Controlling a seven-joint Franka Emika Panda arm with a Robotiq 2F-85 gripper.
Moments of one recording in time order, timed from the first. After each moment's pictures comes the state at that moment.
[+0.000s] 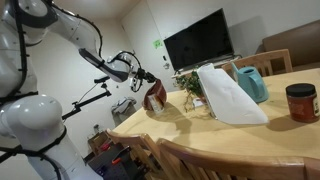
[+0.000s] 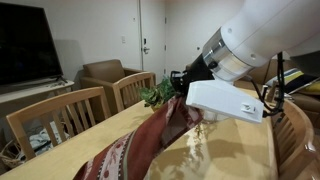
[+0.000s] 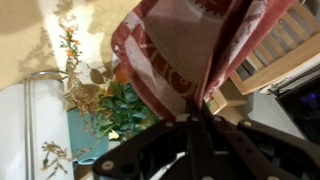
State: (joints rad) arm 0.57 0.20 -0.15 -2.20 -1.44 2.75 2.38
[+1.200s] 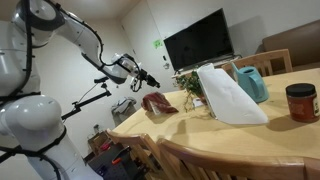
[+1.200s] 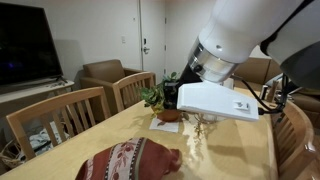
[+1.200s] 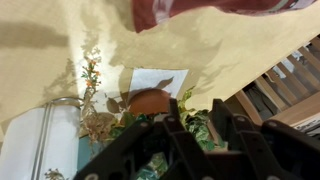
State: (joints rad) arm 0.55 0.27 -0.11 -2.15 -0.97 2.75 1.93
